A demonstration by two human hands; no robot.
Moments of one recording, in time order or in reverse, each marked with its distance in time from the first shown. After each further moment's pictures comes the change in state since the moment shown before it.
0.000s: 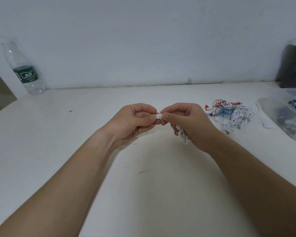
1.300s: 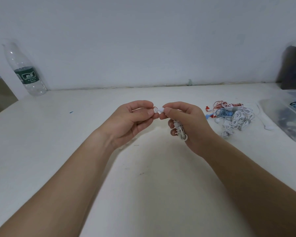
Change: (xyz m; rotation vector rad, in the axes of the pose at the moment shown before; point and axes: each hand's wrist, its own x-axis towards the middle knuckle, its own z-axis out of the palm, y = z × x) left_hand -0.003 0.008 0.002 -0.131 0.081 0.016; right_hand 0.004 0.004 0.009 0.159 0.117 0.078
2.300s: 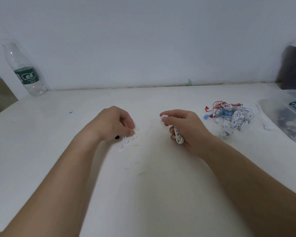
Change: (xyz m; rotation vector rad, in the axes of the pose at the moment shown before) left_hand -0.006 0.019 -0.039 1.342 0.156 -0.004; right_hand 0.009 0.017 -0.007 -0.149 0.050 0.119
